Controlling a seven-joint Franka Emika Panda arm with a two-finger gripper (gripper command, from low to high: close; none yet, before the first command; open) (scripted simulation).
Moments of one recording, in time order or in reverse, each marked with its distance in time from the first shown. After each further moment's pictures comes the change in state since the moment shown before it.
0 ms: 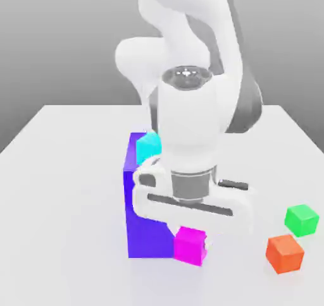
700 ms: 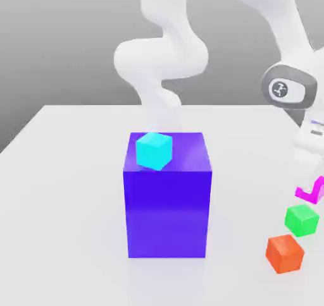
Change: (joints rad) arm 0.384 0.042 0.187 -0.054 -0.248 0.030 -0.194
